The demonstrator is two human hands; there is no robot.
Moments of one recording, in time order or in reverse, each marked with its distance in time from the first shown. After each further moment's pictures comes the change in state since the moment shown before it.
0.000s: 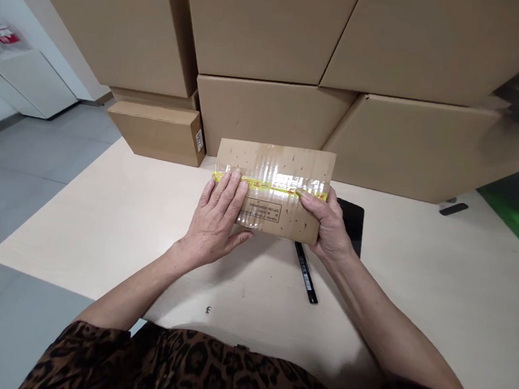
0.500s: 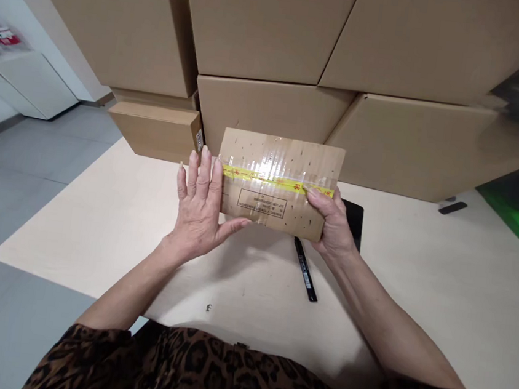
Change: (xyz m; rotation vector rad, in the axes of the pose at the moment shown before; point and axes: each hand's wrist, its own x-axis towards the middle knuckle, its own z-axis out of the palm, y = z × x) left_hand 0.003 -0.012 -0.012 -0.094 0.136 -0.148; right_hand 0.000 -0.002 0.002 0.055 0.036 -0.059
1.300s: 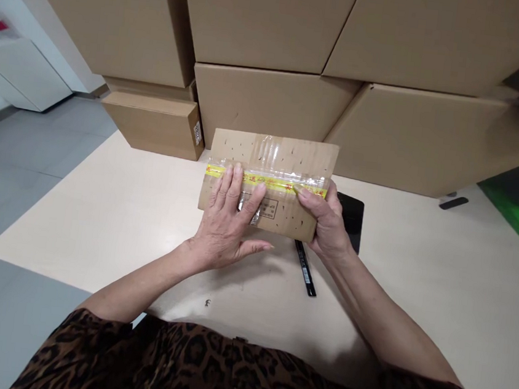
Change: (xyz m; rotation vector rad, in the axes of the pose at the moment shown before) left_hand -0.007 0.027 0.029 -0.293 -0.060 0.117; right_hand -0.001 0.012 -0.010 -0.173 -0.180 -0.068
